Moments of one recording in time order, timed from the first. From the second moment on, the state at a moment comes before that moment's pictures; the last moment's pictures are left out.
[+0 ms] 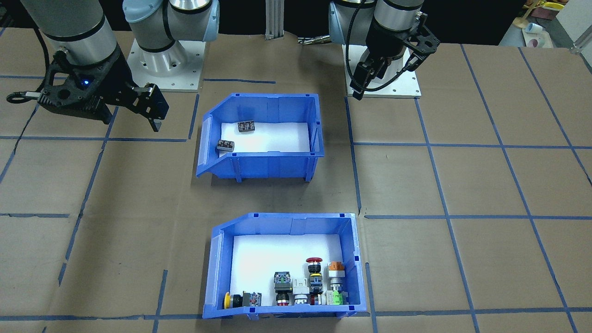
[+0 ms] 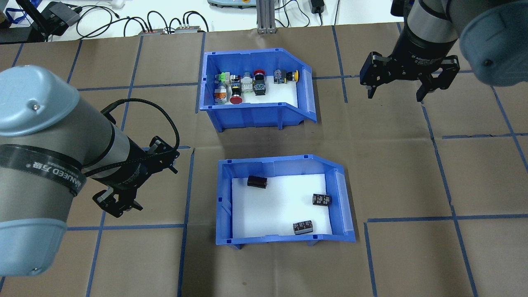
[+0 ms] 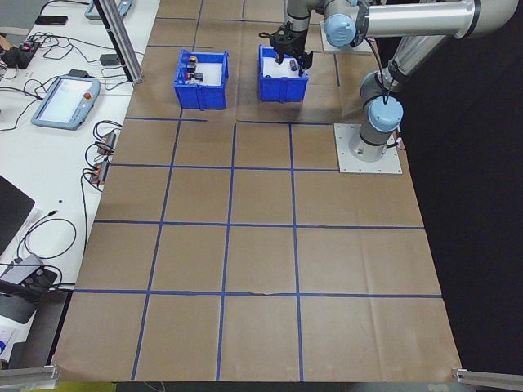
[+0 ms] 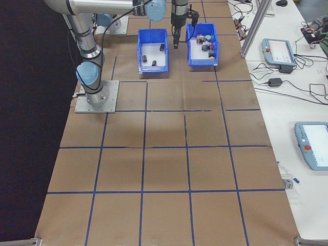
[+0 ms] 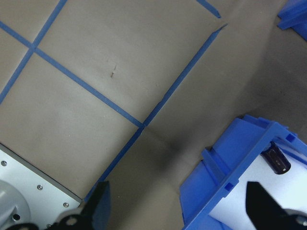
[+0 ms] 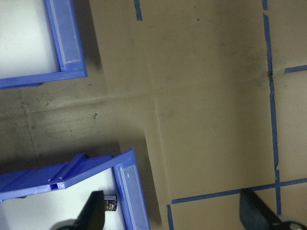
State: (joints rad) left arm -1.64 -1.22 -2.04 -1.45 1.55 -1.02; right arm 1.56 -1.55 1.59 -1.61 -1.59 0.13
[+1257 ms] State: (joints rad) left arm -2.05 -1.36 -2.13 -1.16 1.55 -1.97; right arm 1.79 -1.13 1.16 -1.60 -1.59 -0.69
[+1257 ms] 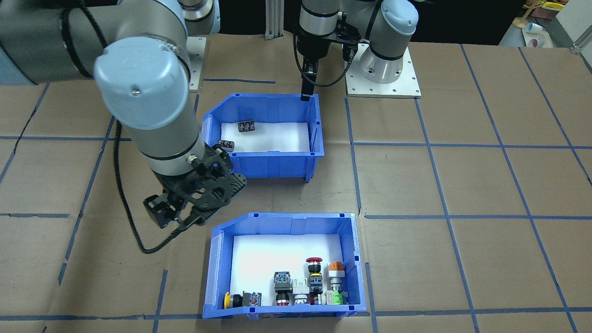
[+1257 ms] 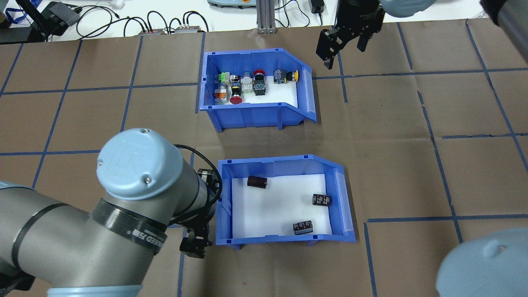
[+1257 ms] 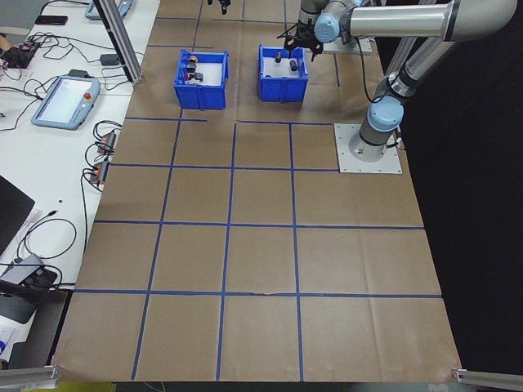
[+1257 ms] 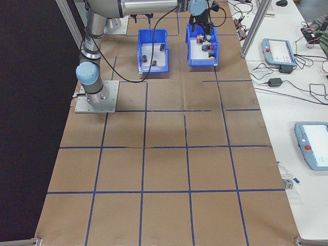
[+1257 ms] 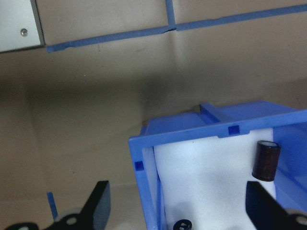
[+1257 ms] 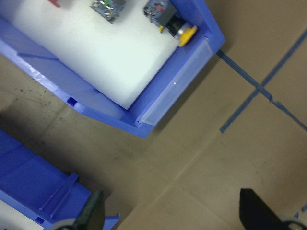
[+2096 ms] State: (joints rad) left arm -2.18 -1.52 -2.12 -1.02 1.55 -2.16; right arm 2.00 -1.02 1.15 -1.73 -1.59 -1.06
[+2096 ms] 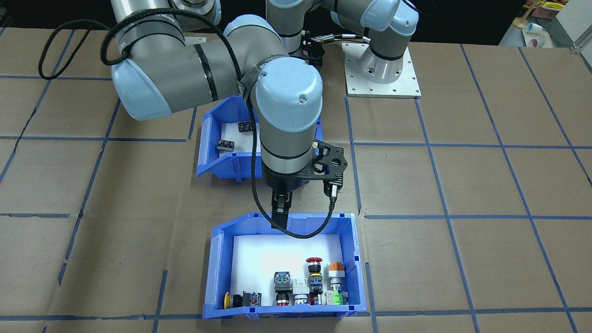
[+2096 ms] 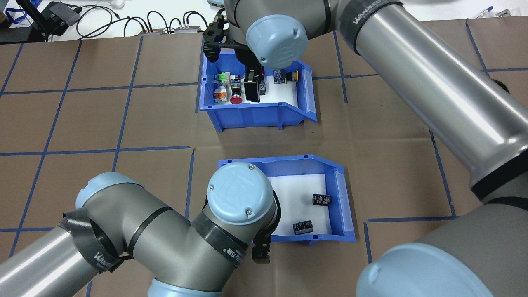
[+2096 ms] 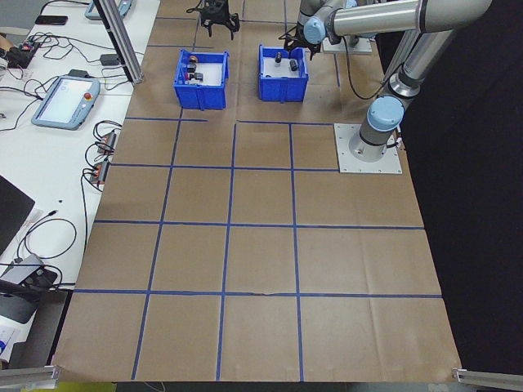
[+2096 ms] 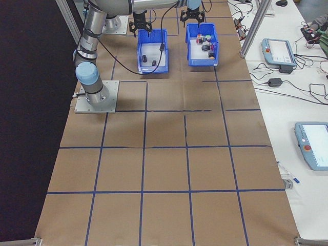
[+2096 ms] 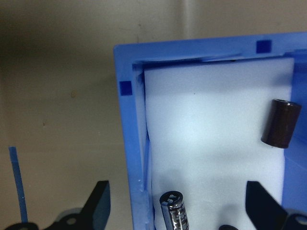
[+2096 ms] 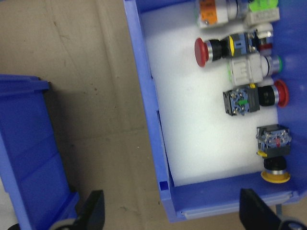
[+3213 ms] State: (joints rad) left arm -2.20 -1.58 -2.14 -1.01 1.55 -2.21; right arm 2.05 -0.89 1.20 -1.81 -1.61 -1.07
